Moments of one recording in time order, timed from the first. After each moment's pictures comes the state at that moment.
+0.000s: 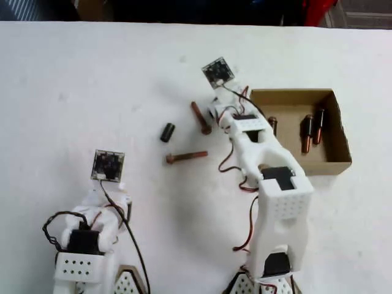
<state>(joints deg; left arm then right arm) -2.9 -91.4 97.7 57.1 -1.5 -10.5 31.4 11.4 6.8 26.9</state>
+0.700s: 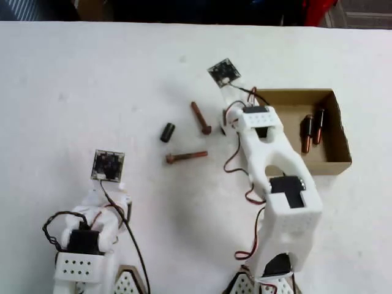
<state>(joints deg) -2.9 -91.4 97.7 57.1 -1.5 -9.5 20.4 11.7 34.7 27.6</state>
